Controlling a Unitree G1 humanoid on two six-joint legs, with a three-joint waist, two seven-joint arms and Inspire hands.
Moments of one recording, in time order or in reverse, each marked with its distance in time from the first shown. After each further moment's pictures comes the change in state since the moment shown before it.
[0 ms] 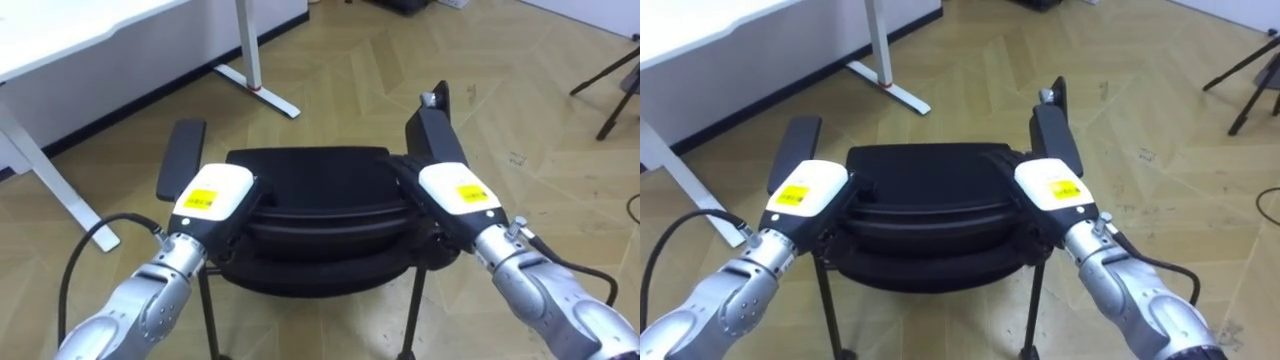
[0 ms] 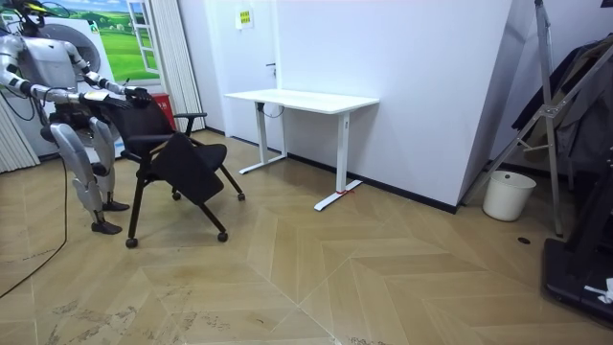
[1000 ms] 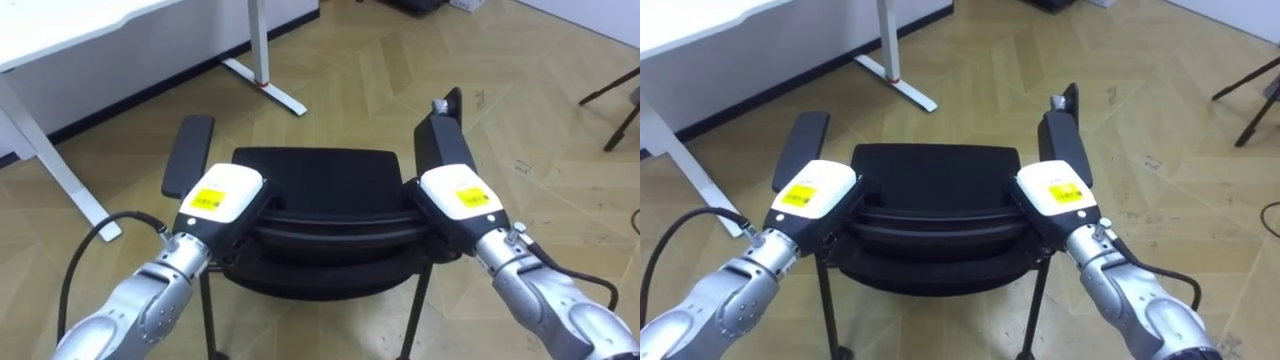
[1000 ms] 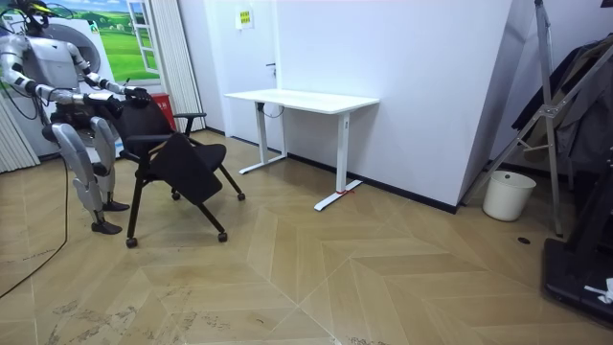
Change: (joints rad) left arm 0.015 0.012 0.004 -0.057 0.028 -0.025 -0.040; right arm -0.002 0.033 -0.030 0.050 -0.116 -0.009 -0.066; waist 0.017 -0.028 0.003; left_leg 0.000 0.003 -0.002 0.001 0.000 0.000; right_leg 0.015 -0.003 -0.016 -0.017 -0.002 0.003
